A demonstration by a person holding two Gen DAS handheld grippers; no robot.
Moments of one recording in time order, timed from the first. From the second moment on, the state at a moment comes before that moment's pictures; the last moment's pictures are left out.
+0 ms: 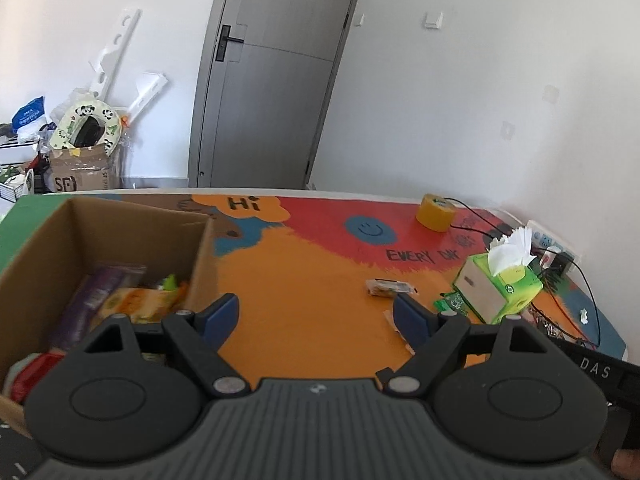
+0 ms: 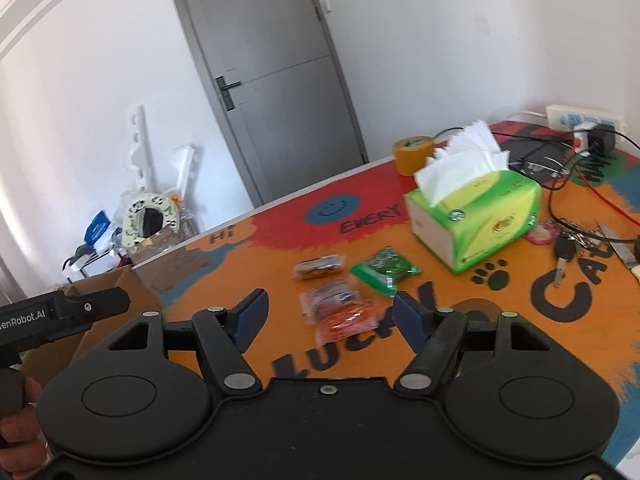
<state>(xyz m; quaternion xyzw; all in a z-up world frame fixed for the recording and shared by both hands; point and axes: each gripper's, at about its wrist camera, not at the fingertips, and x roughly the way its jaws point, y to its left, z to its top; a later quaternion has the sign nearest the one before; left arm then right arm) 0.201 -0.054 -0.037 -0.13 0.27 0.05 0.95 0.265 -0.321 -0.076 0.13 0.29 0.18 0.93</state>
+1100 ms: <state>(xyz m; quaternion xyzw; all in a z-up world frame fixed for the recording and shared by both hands) 0.277 -0.068 -0.090 -0.13 0.34 0.05 0.93 0.333 -0.282 -0.136 0.08 0.36 0.20 0.91</state>
